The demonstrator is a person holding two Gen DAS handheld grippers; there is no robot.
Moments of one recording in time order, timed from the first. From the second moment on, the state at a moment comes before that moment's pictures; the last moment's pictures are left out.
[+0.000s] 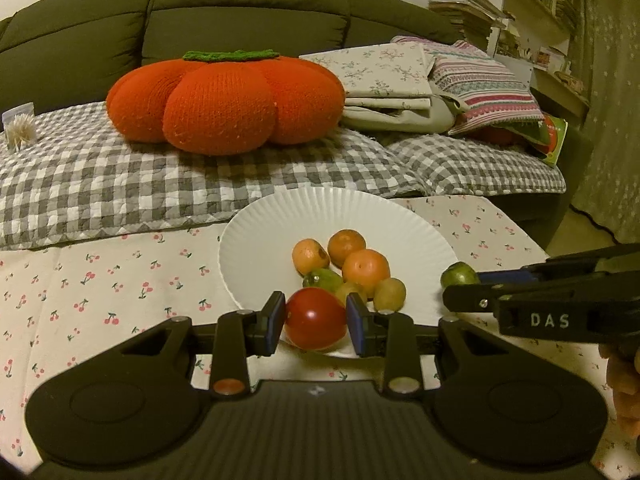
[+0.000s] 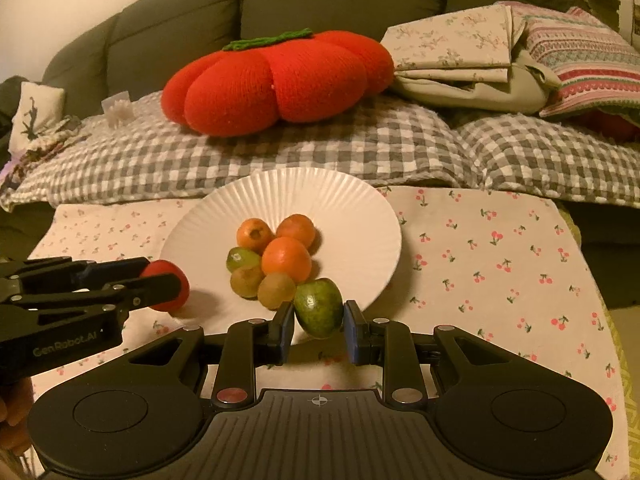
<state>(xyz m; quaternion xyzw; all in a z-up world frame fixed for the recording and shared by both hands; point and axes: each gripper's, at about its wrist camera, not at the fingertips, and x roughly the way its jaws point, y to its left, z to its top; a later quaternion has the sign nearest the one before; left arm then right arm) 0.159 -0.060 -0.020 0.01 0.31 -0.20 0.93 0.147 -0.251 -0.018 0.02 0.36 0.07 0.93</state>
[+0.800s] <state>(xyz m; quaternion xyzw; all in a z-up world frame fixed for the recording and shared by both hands) 0.167 -0.047 -0.016 -0.04 0.31 -0.20 0.93 0.154 -0.248 -0.025 0.00 0.33 0.07 0.94</state>
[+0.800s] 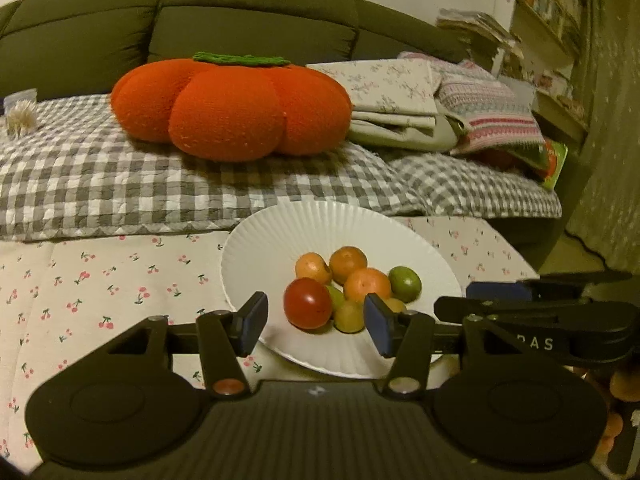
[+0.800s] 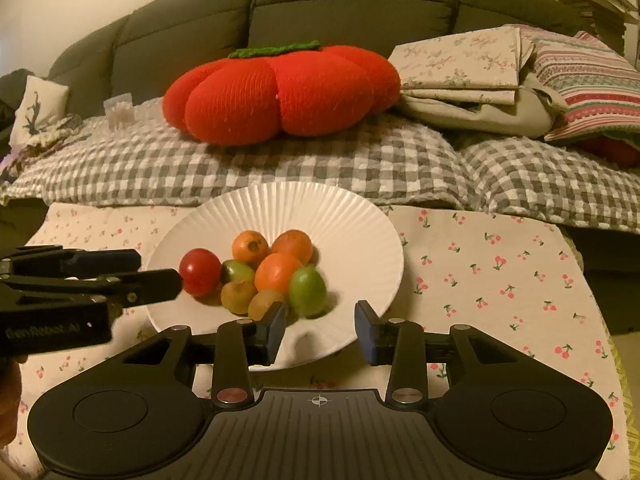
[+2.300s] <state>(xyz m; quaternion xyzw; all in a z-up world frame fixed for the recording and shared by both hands) 0.092 -0.033 -0.031 0.08 0.40 -0.20 0.89 0.086 -0.225 -0.001 0.07 0.39 0.16 0.90</state>
